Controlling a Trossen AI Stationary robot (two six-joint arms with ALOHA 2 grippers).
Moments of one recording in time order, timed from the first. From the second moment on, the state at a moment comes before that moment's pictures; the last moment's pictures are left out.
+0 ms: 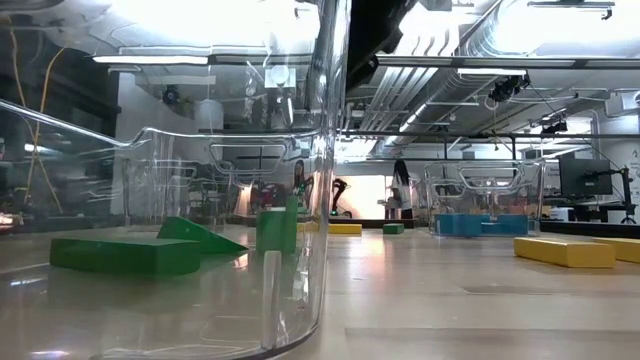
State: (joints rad) left arm -0.94 1.42 0.91 -0.99 0.16 -1.55; right arm 0.22 1.87 1.54 -0.65 0.09 0.14
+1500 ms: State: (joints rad) left arm -0.51 1.66 0.97 -1.21 -0.04 -0.70; right arm 0.22 1.87 1.54 -0.62 0.09 0.25
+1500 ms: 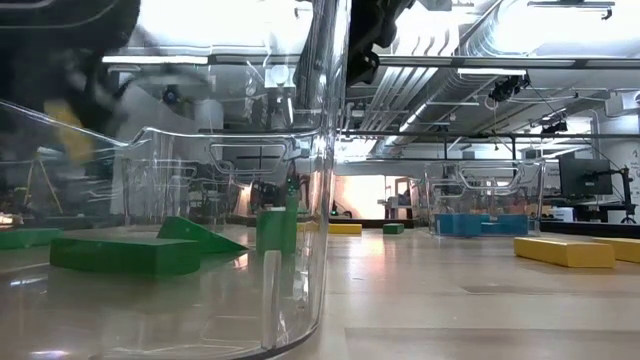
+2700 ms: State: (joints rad) left arm -0.47 1.24 0.58 -0.87 -0.20 -1.85; right arm 0.20 1.87 1.54 -0.62 0.09 0.21
